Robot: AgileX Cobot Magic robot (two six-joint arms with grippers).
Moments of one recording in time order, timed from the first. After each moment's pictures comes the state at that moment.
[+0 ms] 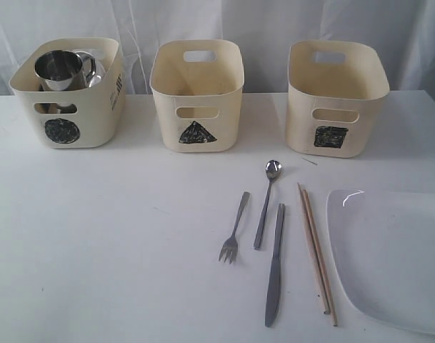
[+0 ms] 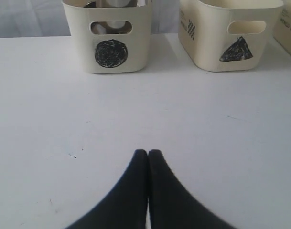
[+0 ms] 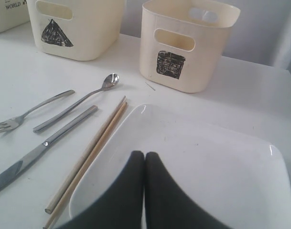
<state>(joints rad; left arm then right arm) -0.05 0.01 -0.04 -0.42 0.39 0.37 0.14 0.01 -0.01 -0.16 0.35 0.06</state>
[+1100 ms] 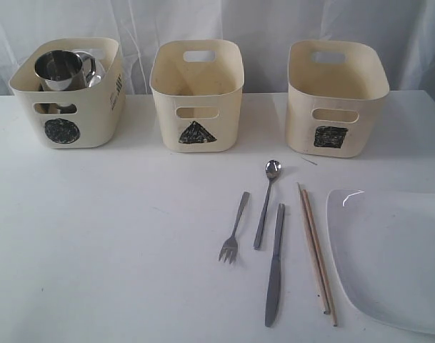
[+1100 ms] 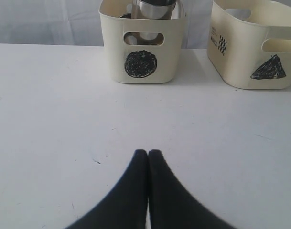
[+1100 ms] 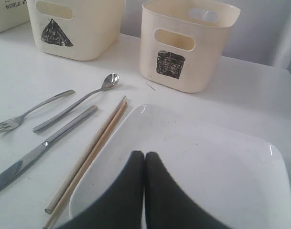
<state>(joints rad) -0.05 0.00 0.02 -0.26 0.25 0.18 0.14 0.01 -0.01 -0.16 0.35 0.06</state>
